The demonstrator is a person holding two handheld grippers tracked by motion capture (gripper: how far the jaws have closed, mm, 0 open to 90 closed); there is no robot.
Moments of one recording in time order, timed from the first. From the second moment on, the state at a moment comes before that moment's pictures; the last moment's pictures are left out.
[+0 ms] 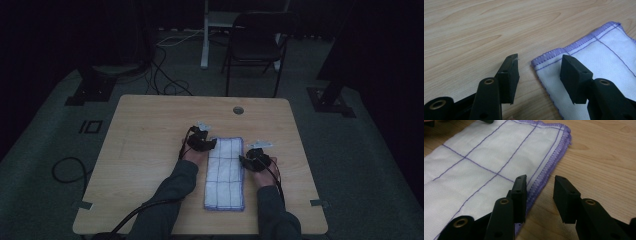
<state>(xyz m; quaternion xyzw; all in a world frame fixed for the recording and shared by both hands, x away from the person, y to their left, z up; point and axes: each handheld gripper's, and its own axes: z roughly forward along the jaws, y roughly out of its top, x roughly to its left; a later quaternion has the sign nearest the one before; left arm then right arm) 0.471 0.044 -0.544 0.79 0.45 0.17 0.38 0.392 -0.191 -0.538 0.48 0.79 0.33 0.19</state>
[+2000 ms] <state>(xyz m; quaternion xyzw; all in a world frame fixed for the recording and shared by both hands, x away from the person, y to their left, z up) 0.475 0.041 -0.503 0.79 0.45 0.14 0.39 0.466 -0.181 -0.507 0.51 0.75 0.40 0.15</state>
